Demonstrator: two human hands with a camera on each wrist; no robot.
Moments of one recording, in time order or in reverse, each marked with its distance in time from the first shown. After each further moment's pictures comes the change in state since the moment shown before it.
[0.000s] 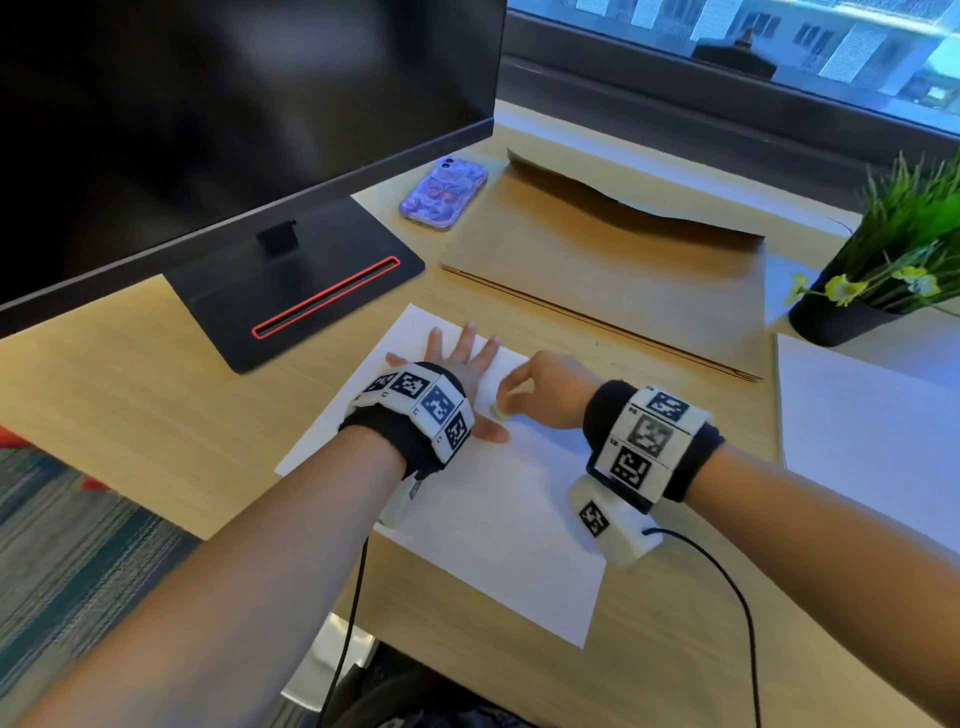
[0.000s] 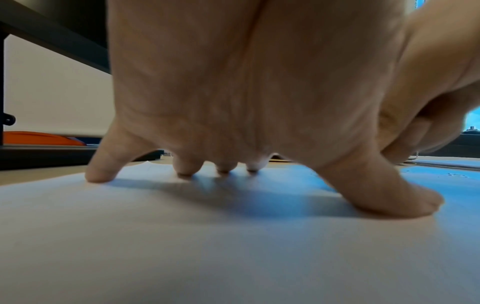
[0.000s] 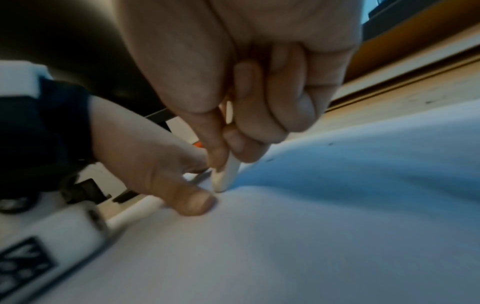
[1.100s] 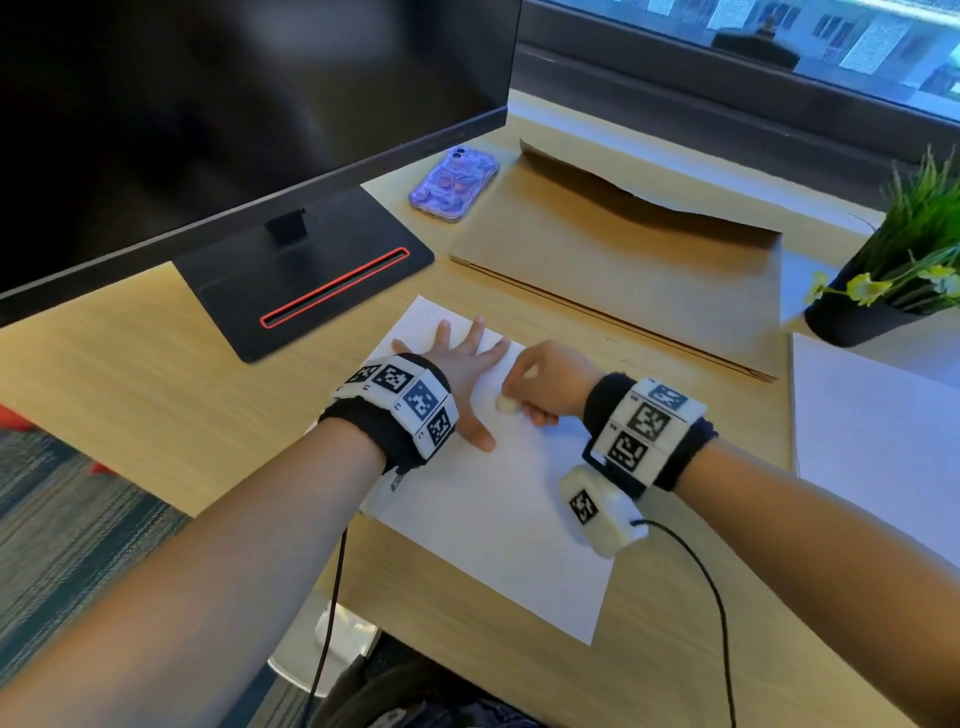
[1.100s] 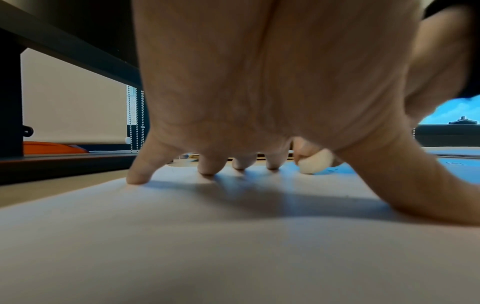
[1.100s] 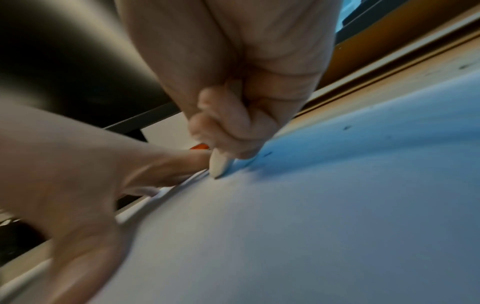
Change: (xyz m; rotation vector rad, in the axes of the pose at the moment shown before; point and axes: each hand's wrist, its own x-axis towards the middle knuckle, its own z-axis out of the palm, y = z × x) left_hand 0.000 -0.014 -0.001 0.074 -0.004 0.096; right_hand -0.003 -0.007 -0.003 0.205 -0.042 0.062
